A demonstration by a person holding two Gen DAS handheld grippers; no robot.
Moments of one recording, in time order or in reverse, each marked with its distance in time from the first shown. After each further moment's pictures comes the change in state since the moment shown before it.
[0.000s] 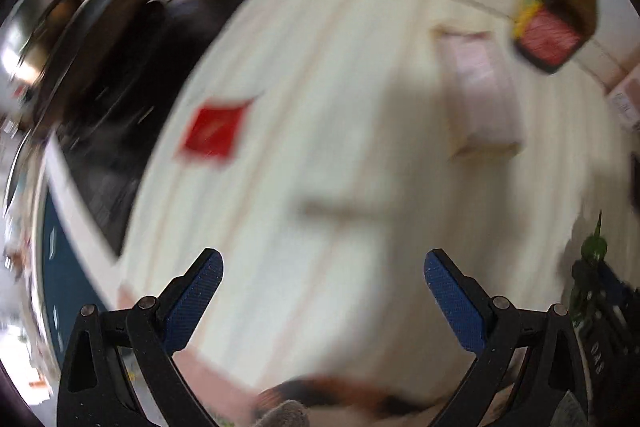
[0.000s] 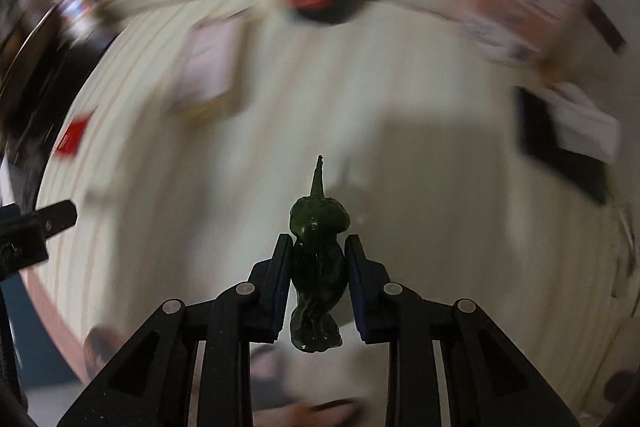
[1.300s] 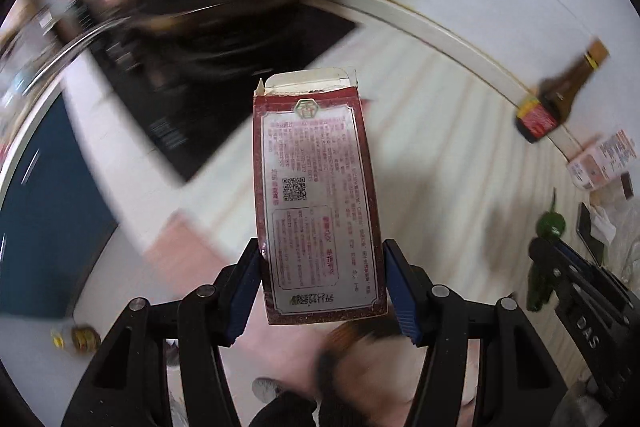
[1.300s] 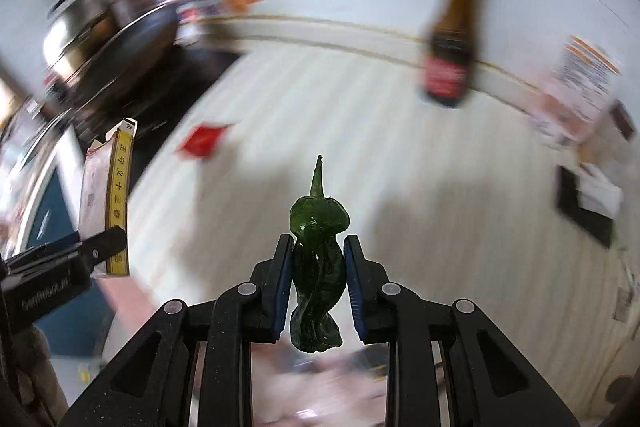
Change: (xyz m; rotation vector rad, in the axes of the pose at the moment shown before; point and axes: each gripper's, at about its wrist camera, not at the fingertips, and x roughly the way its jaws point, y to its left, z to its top) left arm -0.077 0.180 -0.136 -0.324 -0.173 -0.150; right arm -0.095 0.138 -0.027 -0.229 -0.134 0.183
